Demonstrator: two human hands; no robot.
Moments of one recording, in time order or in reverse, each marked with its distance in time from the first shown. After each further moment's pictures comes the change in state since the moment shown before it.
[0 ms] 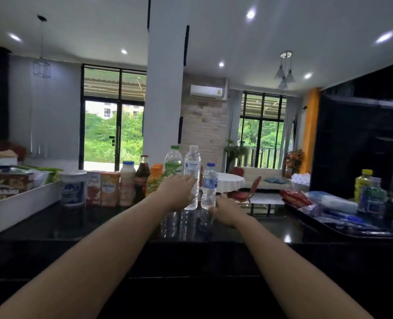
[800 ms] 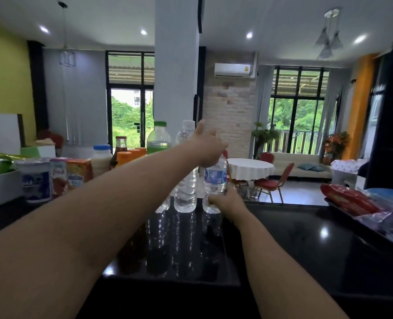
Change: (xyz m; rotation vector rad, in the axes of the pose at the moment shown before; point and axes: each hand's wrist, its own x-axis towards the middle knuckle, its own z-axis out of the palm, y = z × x) left_hand 0.195 0.015 0.037 0.409 -0.087 0.038; right_hand 0.140 0.073 0.058 0.713 0.009 0.182
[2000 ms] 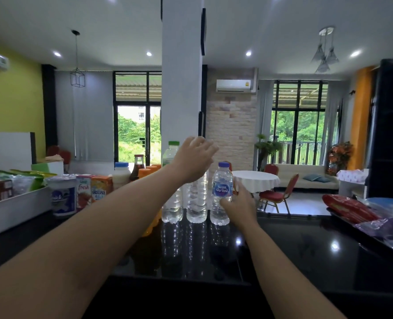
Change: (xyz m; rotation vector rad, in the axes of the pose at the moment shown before) left_hand -0.050 -0.035 0.015 -0.077 0.417 -0.050; right_hand -0.035 -0.020 -0.004 -0.090 0.279 -0.232
